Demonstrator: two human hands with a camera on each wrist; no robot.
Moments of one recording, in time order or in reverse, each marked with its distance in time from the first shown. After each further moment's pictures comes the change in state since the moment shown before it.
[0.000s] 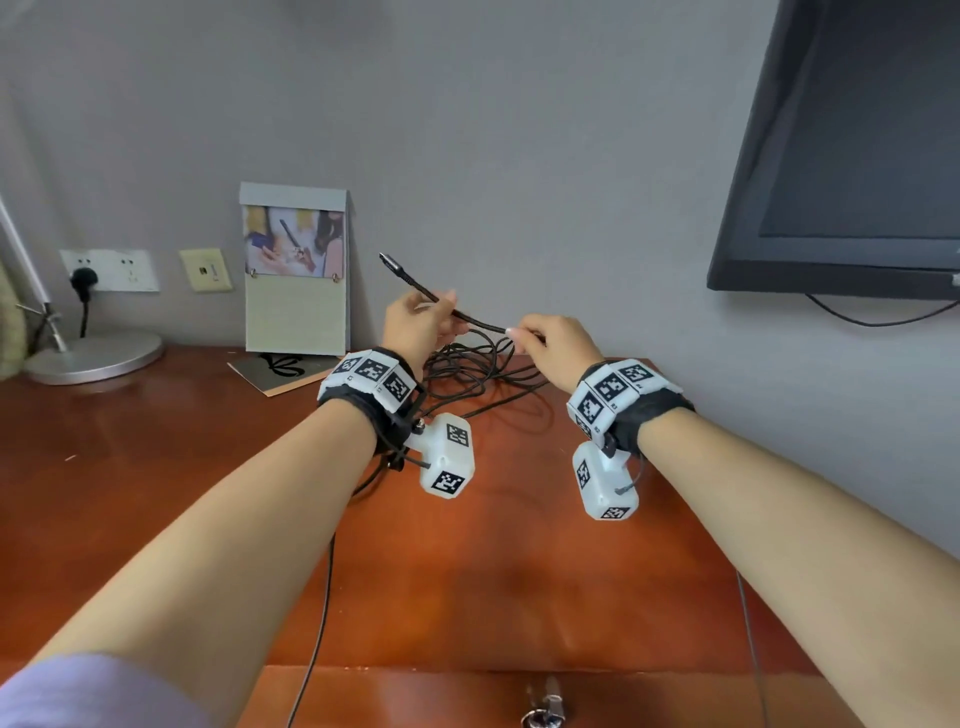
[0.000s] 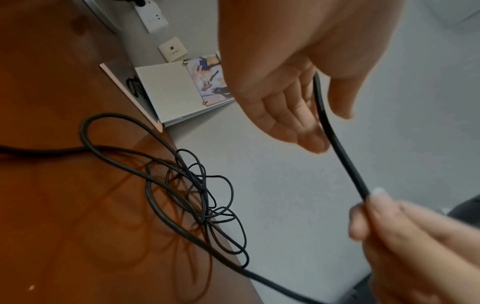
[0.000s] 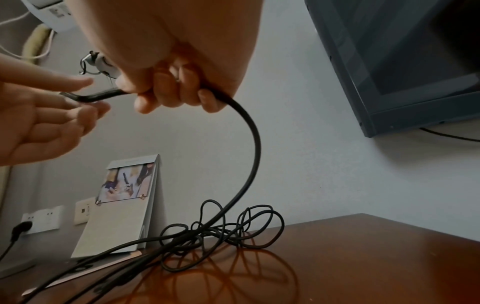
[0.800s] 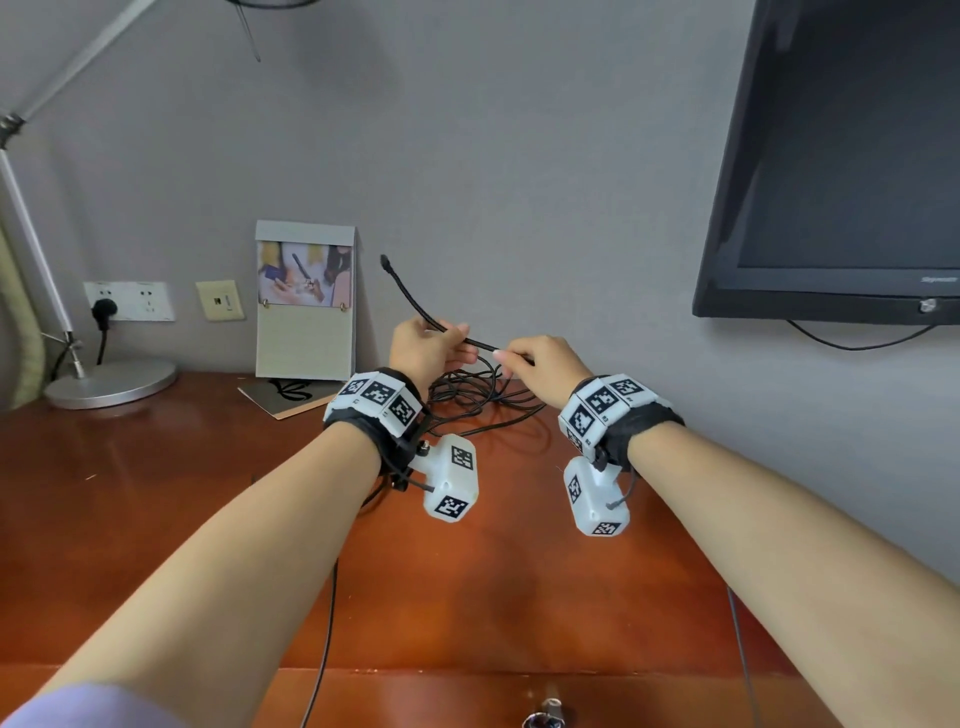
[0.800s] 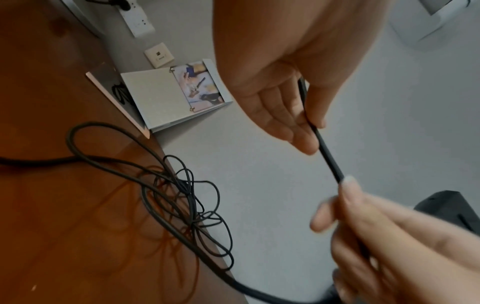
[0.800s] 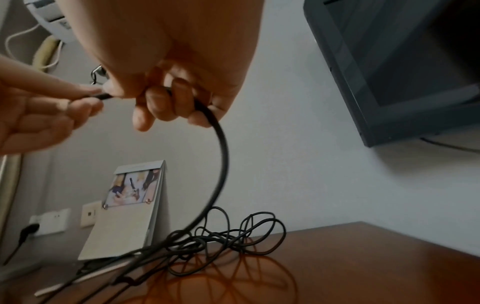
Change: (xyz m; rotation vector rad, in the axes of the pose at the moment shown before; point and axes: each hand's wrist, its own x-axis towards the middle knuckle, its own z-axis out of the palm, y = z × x) left_hand -0.024 0.021 -0.002 0.040 -0.045 0.029; right_hand -0.012 -0.026 -0.014 0.012 -0.055 -0.031
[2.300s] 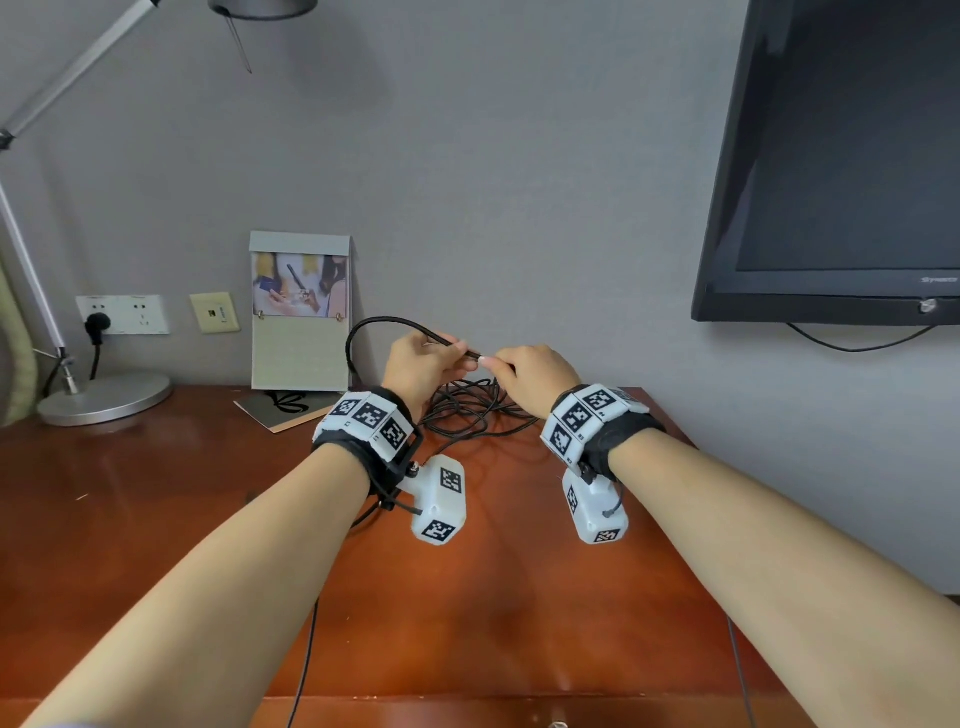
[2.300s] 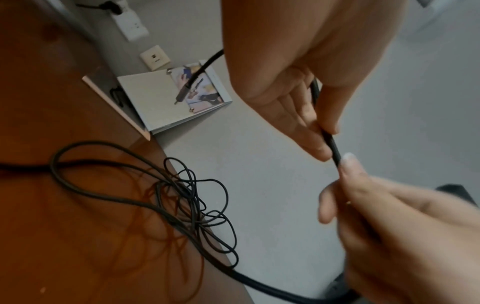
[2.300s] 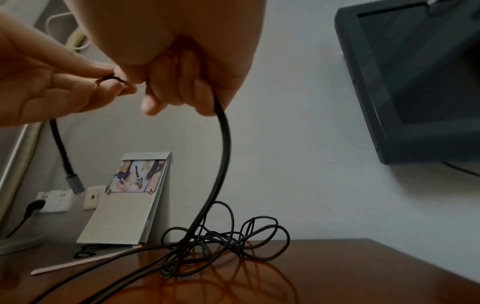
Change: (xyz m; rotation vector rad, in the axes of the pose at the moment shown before) left_hand 0.000 -0.004 -0.004 -0.047 -0.076 0.016; right_hand 0.009 -0.005 0.010 -0.203 -0.002 -0.010
